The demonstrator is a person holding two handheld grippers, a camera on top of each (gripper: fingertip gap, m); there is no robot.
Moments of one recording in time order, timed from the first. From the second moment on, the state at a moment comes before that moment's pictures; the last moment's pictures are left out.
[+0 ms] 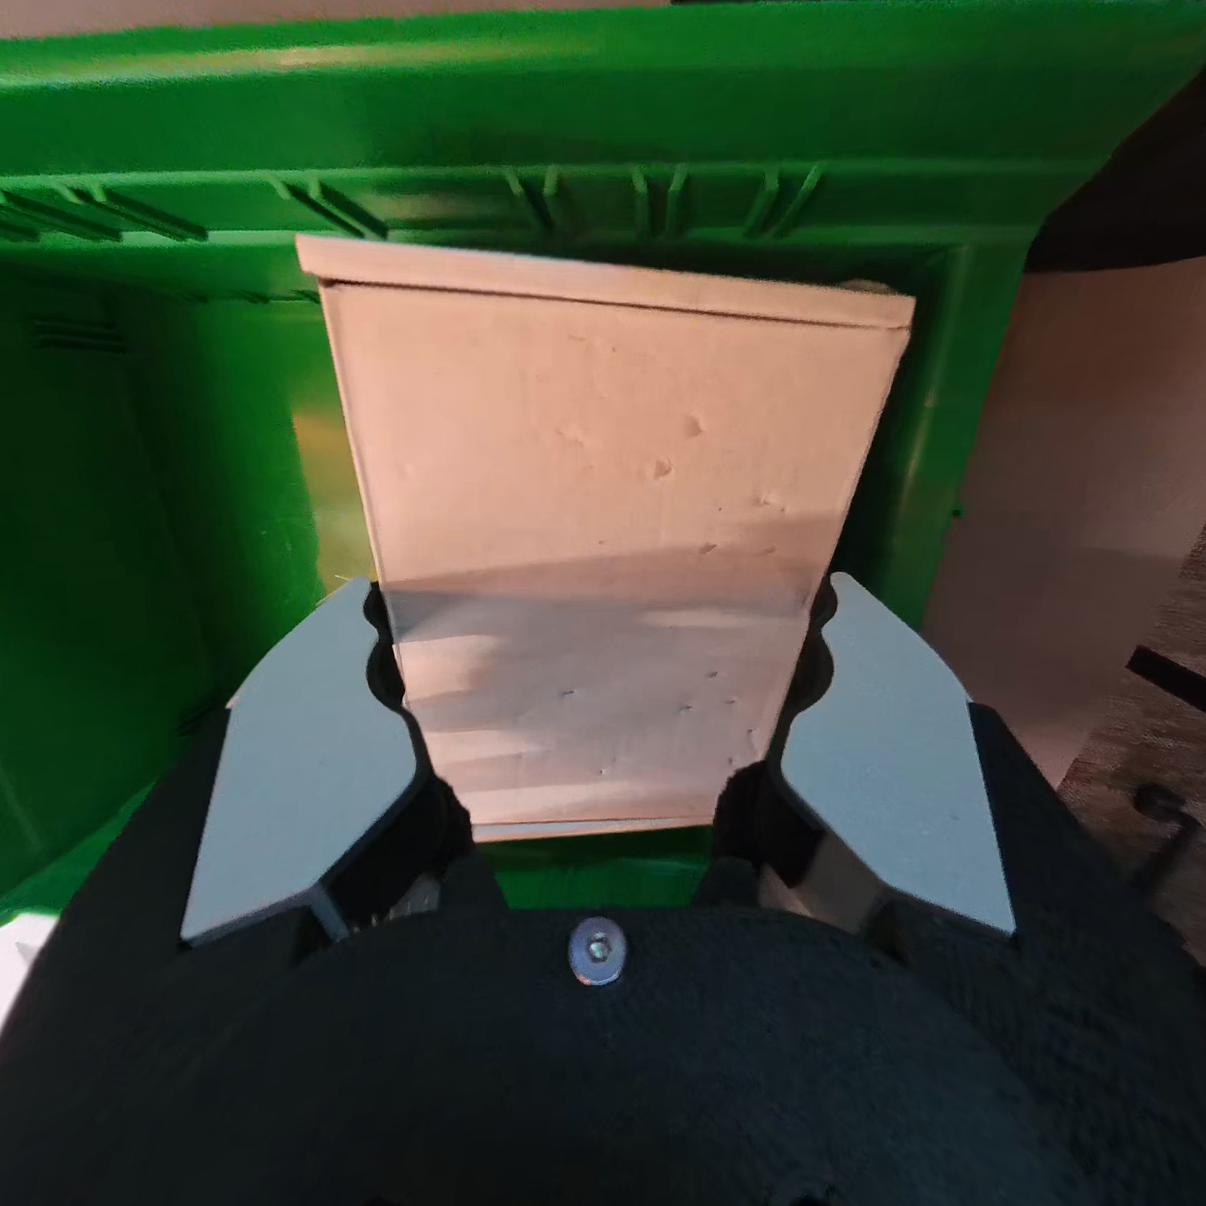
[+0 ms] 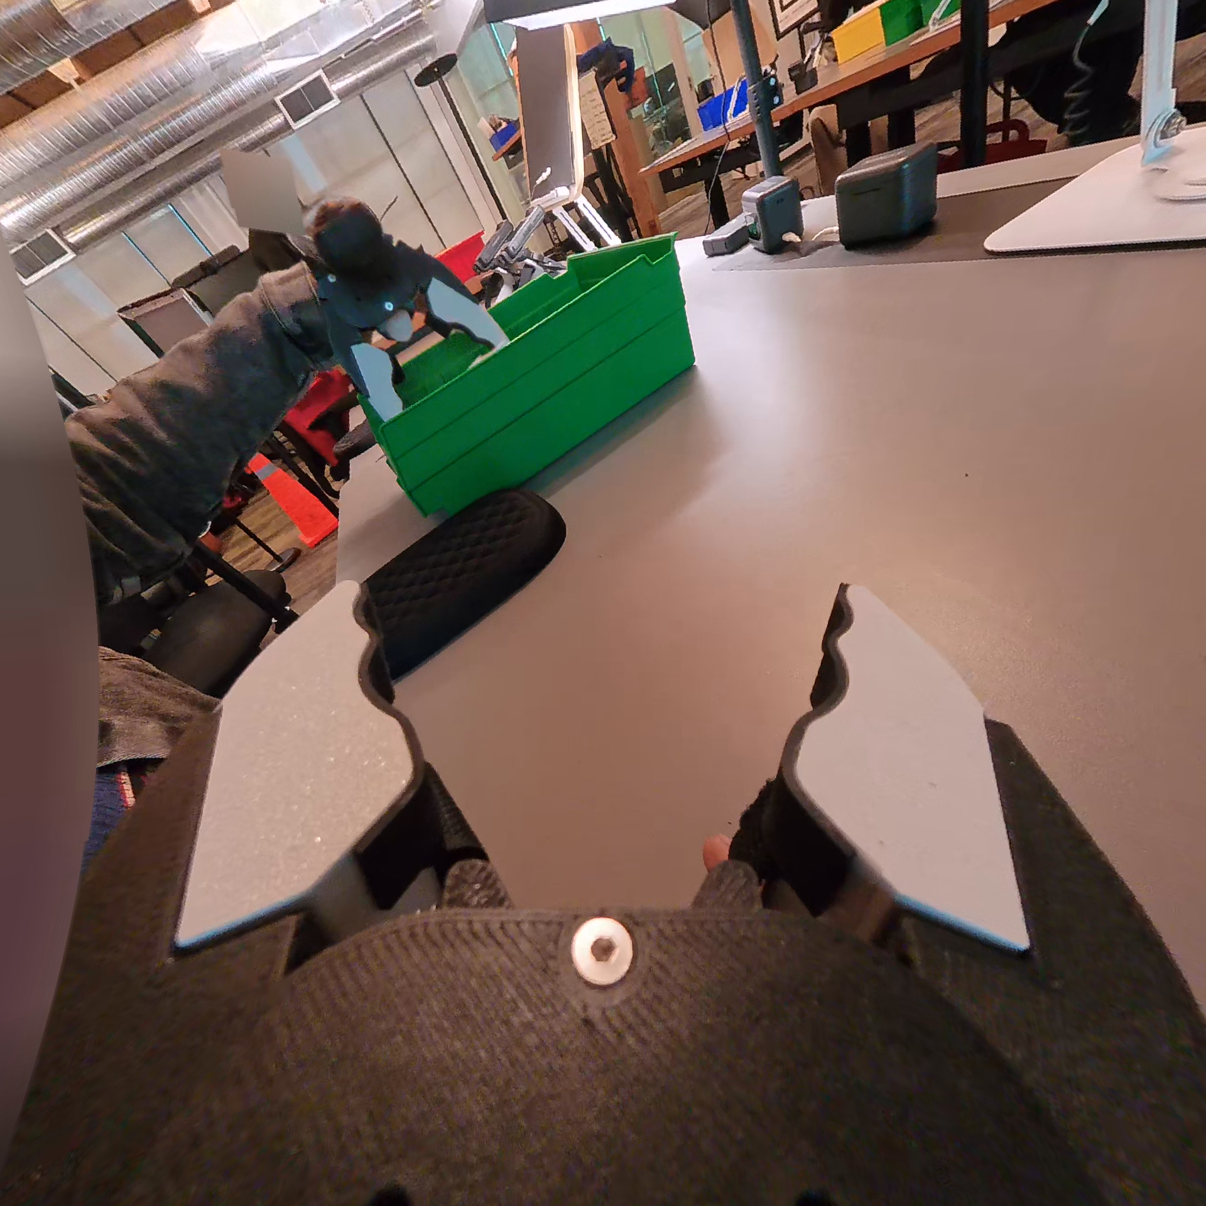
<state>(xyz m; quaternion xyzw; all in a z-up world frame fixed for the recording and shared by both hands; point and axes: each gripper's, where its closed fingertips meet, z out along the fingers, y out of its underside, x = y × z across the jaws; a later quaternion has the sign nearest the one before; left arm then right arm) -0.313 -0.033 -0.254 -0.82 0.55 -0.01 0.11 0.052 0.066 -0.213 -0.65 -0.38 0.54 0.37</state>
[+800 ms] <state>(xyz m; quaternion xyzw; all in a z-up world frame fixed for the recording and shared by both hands) -0.326 -0.018 -0.293 -0.85 0.52 0.03 0.04 0.052 0.064 -0.213 -0.65 -0.38 0.54 0.38</state>
